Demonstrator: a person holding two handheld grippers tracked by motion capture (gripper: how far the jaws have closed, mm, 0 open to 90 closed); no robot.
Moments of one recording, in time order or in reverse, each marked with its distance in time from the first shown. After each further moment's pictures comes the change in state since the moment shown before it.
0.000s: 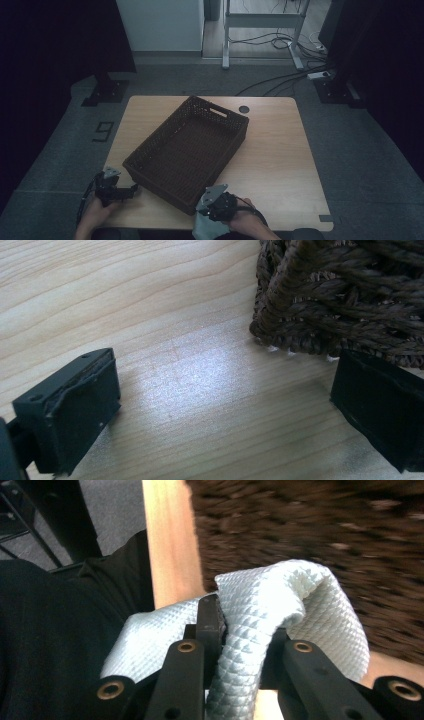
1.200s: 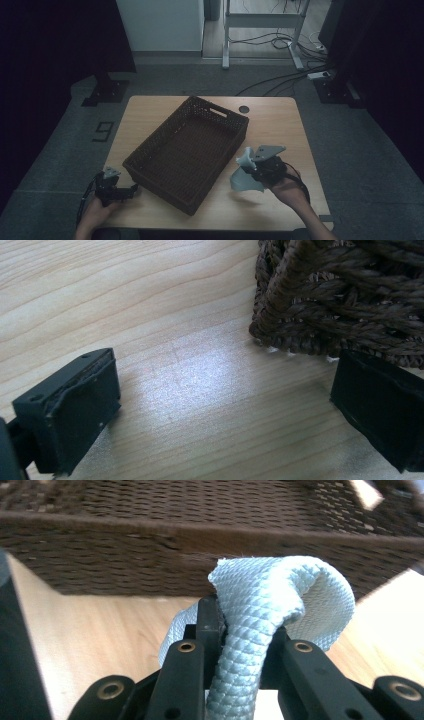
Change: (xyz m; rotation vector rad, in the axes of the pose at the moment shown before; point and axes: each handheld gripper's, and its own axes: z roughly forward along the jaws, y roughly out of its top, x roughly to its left) left arm 0.001 -0.001 0.001 -0.011 -0.004 0.005; right arm -0.083 -0.024 -0.131 -0.062 -0.323 0.206
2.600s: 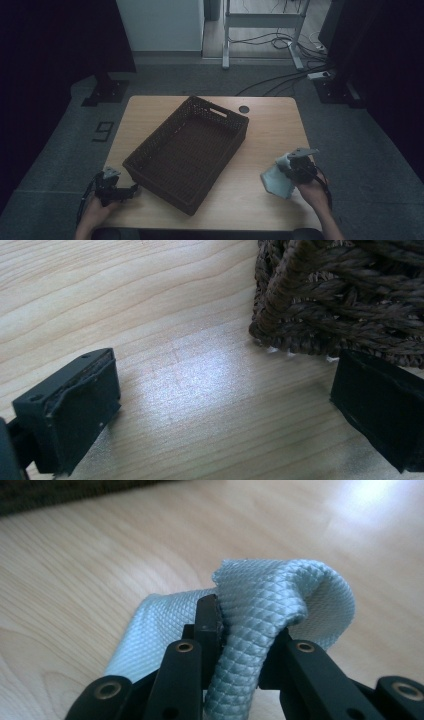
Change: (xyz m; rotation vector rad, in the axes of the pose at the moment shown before) left arm 0.001 0.000 0.000 -0.001 -0.003 0.004; right arm -0.078 -0.115 0.011 0.103 -0.201 0.294
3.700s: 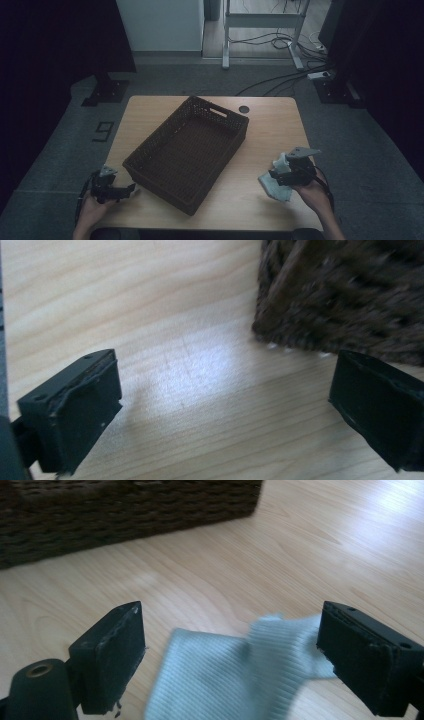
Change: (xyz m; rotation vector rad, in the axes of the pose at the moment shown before) left arm 0.003 0.008 -0.018 0.019 -0.005 -0.012; right arm 0.024 0.020 -0.028 -0.101 0.055 -0.033
